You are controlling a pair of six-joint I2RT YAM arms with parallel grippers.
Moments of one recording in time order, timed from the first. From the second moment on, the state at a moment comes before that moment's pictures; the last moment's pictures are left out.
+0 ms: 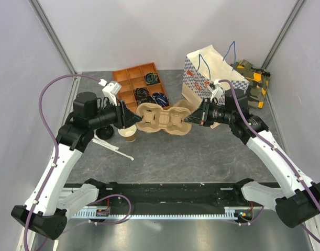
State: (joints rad) left arm -0.33 0.96 1.13 -0.57 0.57 -0.33; right arm 0.40 1.11 1.05 -0.40 -0.59 0.65
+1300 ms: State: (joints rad) left arm -0.35 0.98 1.12 -0.58 0.56 -0.32; right arm 0.40 1.11 1.05 -0.40 -0.59 0.62
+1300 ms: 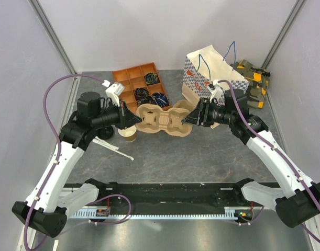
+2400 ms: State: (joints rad) left arm -0.70 1.12 1.36 -0.62 0.12 -0.18; right arm 0.40 1.13 1.07 -0.58 -0.26 0.75
